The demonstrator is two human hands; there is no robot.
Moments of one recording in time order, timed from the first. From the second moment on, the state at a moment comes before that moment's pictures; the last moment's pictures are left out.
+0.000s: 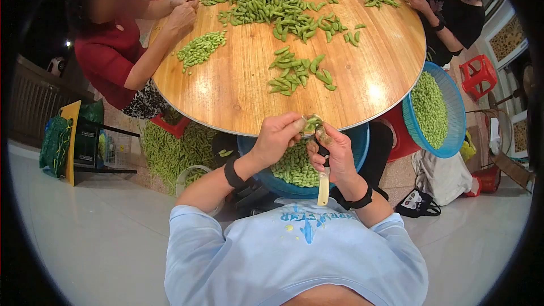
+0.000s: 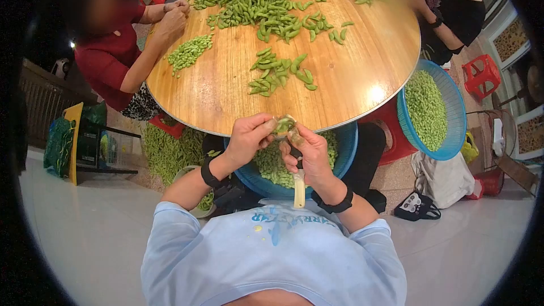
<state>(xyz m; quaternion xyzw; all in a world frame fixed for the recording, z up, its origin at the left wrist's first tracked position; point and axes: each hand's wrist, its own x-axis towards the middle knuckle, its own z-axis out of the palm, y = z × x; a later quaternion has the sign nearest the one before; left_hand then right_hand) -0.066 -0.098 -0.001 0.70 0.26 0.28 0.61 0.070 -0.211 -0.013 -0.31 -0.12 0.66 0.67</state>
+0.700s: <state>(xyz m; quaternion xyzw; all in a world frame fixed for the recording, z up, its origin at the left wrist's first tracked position) -0.064 -0.128 0.001 0.81 0.27 0.22 0.47 0.080 -0.201 -0.040 -0.59 -0.63 0.07 0.50</state>
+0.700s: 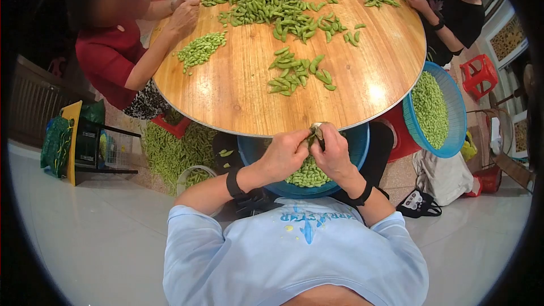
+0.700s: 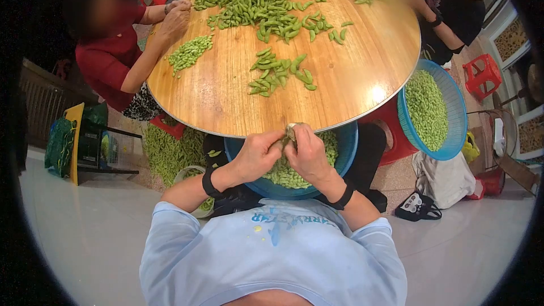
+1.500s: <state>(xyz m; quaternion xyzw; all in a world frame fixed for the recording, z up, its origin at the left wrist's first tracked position) 0.025 0.024 0.035 0.98 0.00 0.20 0.01 0.092 -0.224 -0.040 -0.53 -0.68 0.23 0.45</state>
